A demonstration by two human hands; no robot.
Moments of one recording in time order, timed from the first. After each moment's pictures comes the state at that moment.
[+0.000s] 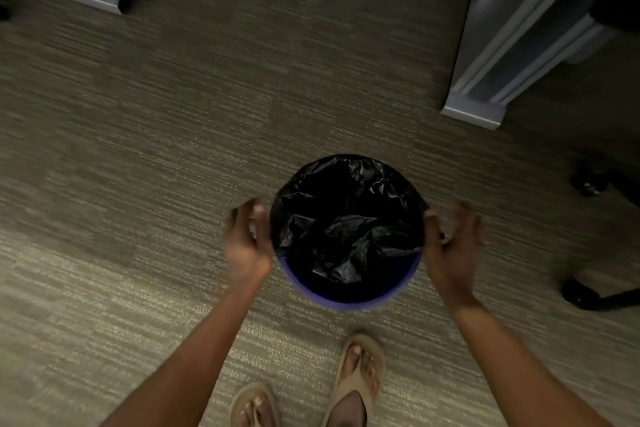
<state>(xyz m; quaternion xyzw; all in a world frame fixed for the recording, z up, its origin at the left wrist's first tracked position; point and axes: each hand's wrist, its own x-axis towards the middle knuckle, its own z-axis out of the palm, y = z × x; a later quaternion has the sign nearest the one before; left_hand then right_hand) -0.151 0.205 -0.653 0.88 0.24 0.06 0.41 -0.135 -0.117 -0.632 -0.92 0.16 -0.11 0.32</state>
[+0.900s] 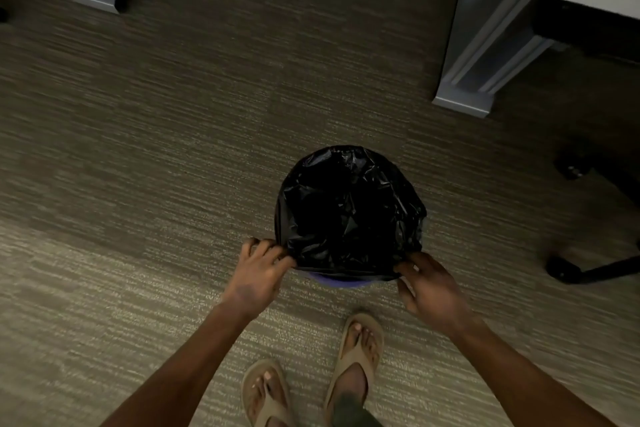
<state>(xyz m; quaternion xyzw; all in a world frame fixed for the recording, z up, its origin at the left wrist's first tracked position) -0.226 0.232 -0.648 0.97 -0.22 -0.02 0.12 -0.225 -0.137 -0.633 -0.97 -0.17 0.13 0.13</state>
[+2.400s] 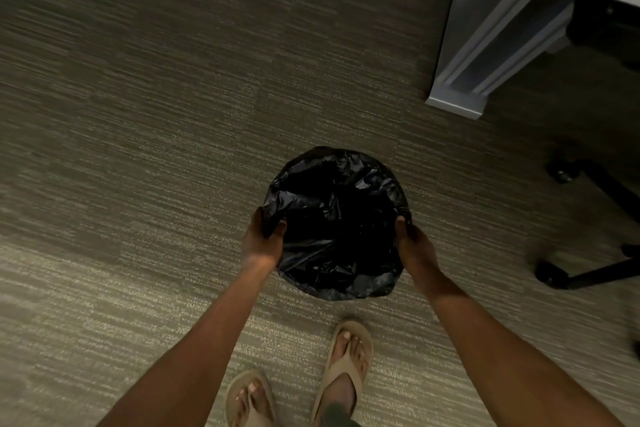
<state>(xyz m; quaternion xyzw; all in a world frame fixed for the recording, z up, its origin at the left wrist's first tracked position) -0.137 0.178 -0.663 0.77 0.35 -0.21 0.49 -0.134 -0.105 -0.660 -0.82 0.34 0.23 0.40</state>
